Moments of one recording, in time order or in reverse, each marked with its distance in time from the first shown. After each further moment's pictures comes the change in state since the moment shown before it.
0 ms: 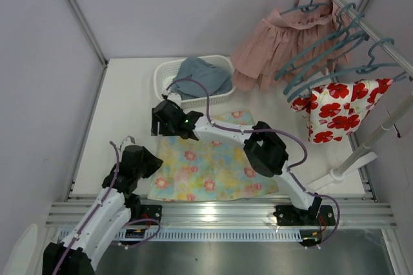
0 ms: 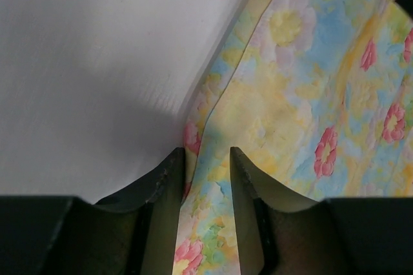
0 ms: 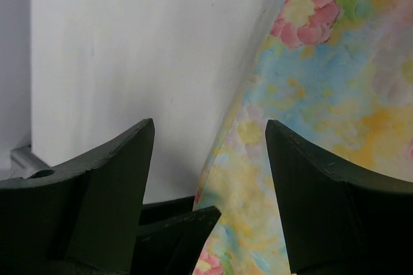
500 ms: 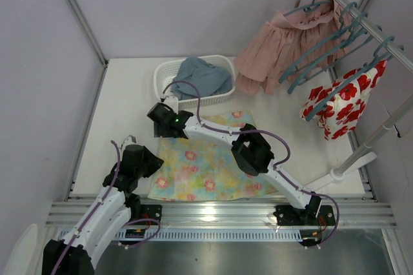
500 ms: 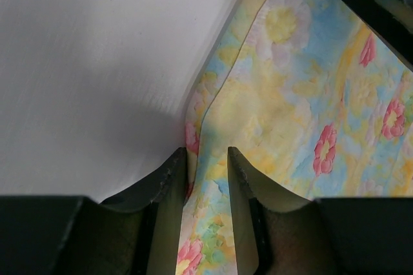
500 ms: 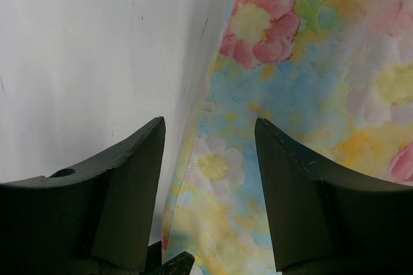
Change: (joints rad) left arm -0.002 0.029 0.000 0.026 0.018 0.008; right arm 0.018 0.245 0.318 -0.269 0.131 0.003
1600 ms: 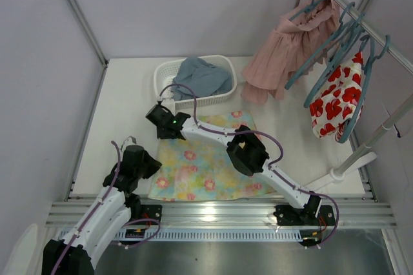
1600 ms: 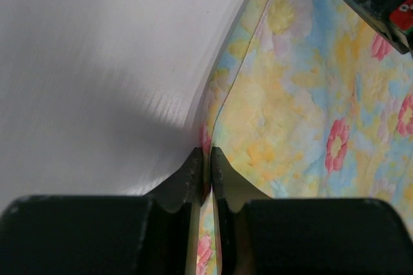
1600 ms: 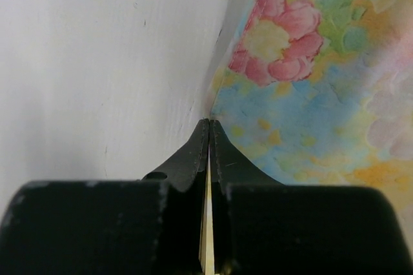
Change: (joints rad) left arm -0.003 -0.002 -0.002 -0.019 -0.008 0.009; right arm -0.002 0.105 0.112 -0.008 -0.033 -0.034
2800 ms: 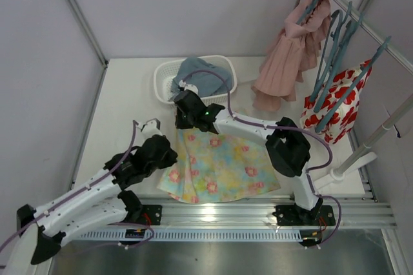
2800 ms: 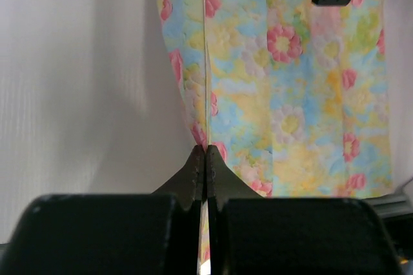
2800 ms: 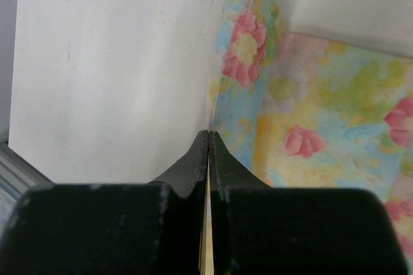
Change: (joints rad) left arm -0.565 0.125 0.445 -0.279 -0.320 -0.076; right arm -0.099 -0.509 -0.606 0.282 -0.140 -0.084
